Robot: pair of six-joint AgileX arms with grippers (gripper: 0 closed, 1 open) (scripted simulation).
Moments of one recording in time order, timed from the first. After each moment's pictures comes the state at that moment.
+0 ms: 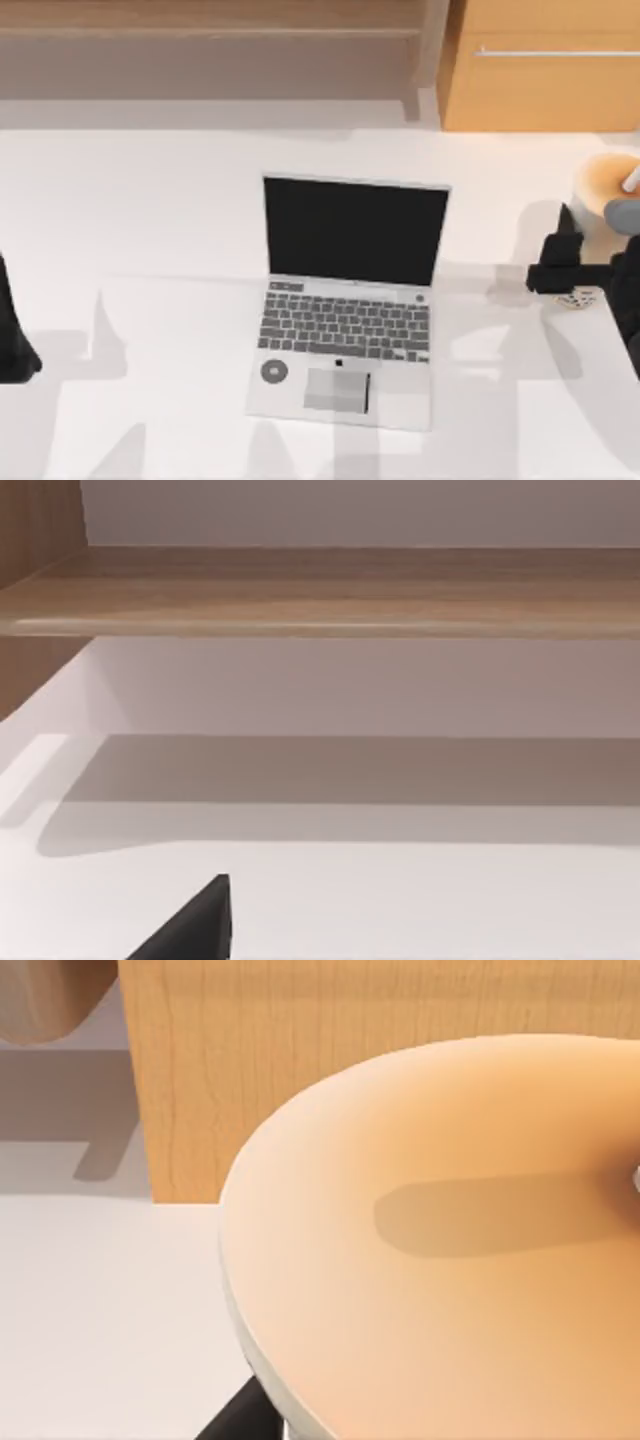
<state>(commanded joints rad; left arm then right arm) 0.00 0.00 0.00 0.00 0.00 0.00 0.40 1.69 0.25 1.22 0.42 0.09</state>
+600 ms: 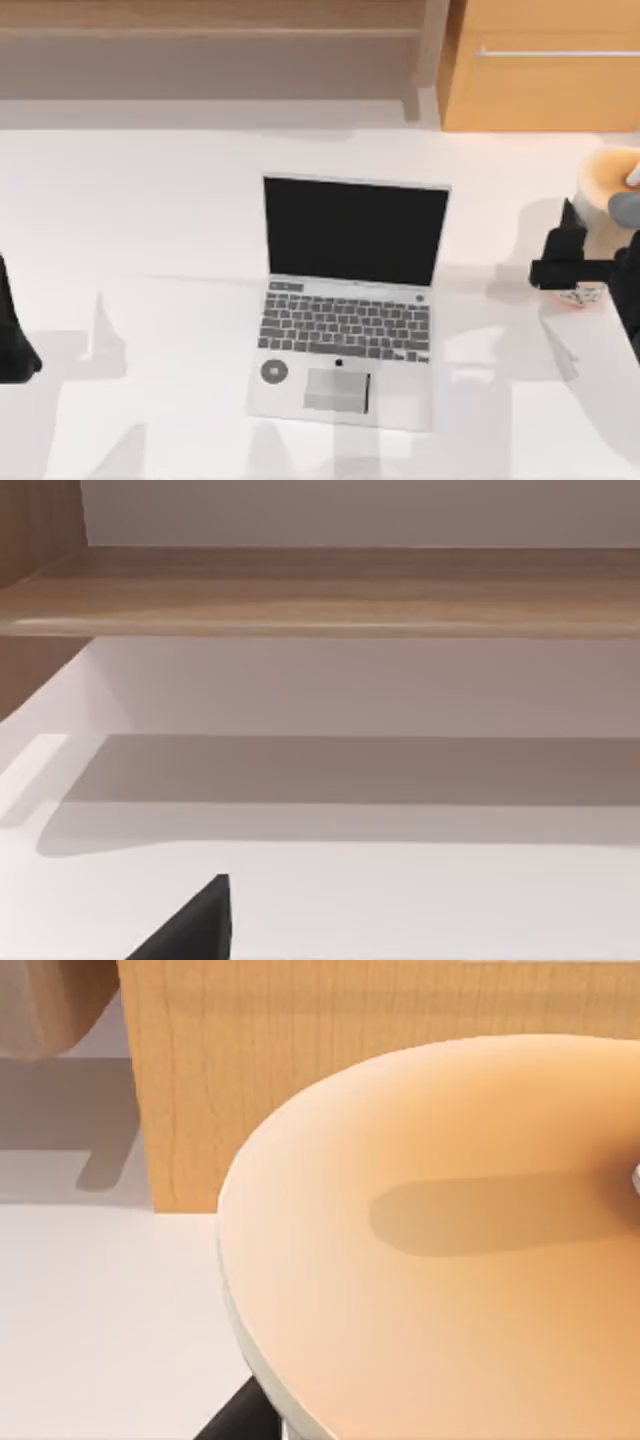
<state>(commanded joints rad) 0.00 0.00 0.00 0.00 0.00 0.00 0.40 1.62 0.25 1.13 0.42 0.10</state>
